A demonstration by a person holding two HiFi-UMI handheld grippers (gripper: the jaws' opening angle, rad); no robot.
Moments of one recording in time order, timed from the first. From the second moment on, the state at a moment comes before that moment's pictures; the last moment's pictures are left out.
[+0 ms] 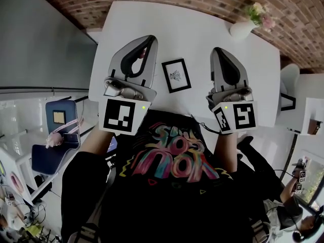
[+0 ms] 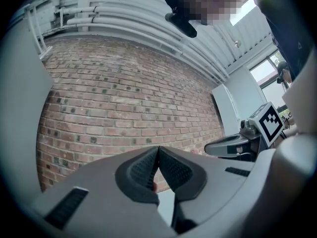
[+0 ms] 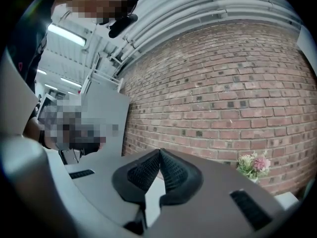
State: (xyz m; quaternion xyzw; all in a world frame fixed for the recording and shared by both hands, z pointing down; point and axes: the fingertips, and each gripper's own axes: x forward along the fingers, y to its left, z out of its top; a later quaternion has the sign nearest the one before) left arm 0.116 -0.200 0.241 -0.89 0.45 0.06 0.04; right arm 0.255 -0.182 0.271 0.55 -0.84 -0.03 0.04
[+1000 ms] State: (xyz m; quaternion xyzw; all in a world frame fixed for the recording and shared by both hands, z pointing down) left arm 0.117 -0.207 0.243 -0.89 0.45 0.05 0.04; right arm 0.250 -0.193 0.277 0.54 -0.84 -0.02 0.04
